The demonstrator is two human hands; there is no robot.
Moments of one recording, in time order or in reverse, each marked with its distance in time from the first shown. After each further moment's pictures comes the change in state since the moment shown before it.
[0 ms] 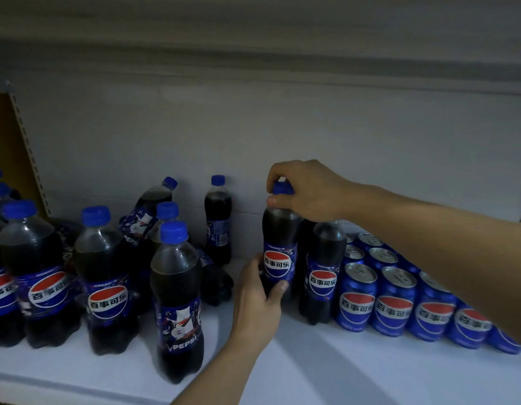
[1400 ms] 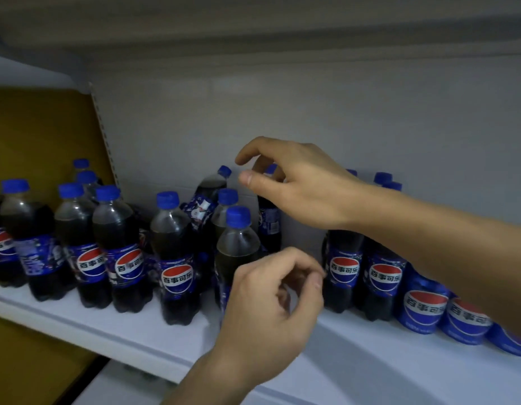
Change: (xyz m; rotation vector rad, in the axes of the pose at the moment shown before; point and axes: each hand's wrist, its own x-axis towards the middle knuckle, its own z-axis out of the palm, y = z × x) left_hand -0.052 0.094 -0.112 0.092 -0.025 0.473; right_hand -0.003 -0.104 0.019 0.291 0.098 -0.240
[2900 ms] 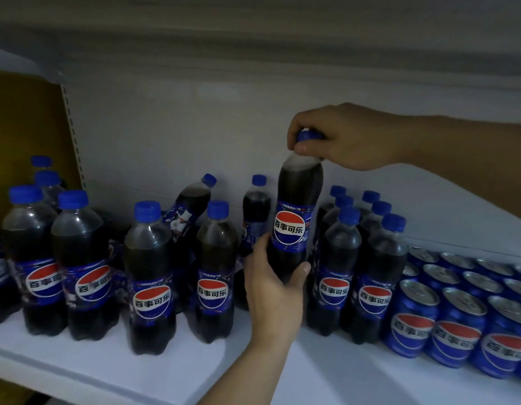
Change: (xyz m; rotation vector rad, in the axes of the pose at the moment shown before) left_hand 0.035 -0.093 0.079 -0.191 0.304 -0.518; right_hand 0.055 0.060 -0.080 -0.422 -0.196 0.028
